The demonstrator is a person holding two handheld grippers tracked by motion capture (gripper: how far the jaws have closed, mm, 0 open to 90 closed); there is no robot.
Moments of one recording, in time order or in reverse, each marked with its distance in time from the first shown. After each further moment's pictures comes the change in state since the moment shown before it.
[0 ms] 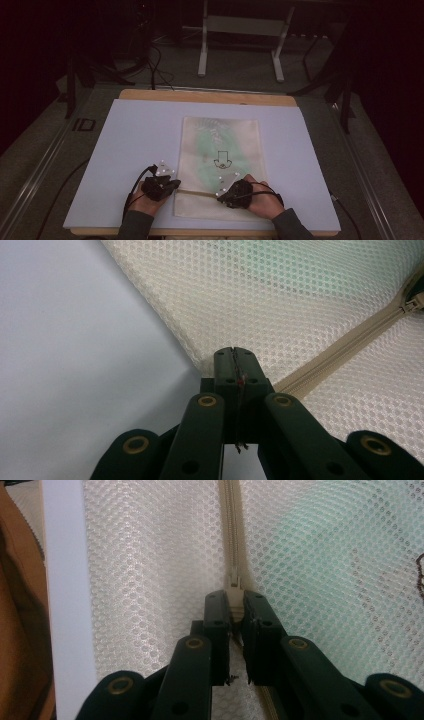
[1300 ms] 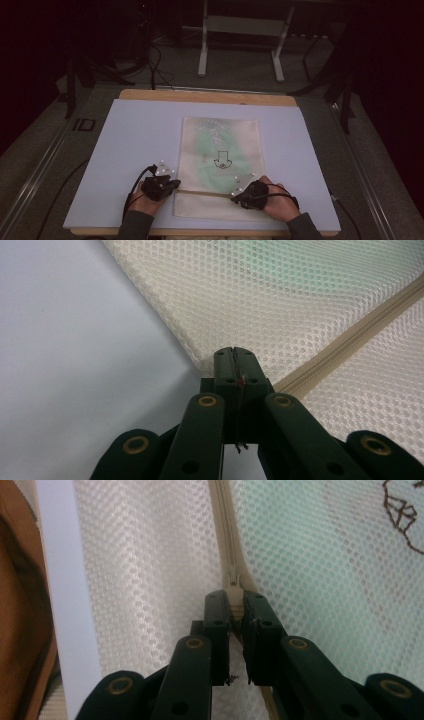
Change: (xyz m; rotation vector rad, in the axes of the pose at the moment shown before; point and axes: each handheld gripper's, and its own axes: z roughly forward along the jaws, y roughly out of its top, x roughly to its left) left arm 0.000 0.000 0.000 -0.003 -0.004 -0.007; right arm -0.004 -0.034 -0.022 0.018 -0.027 0.055
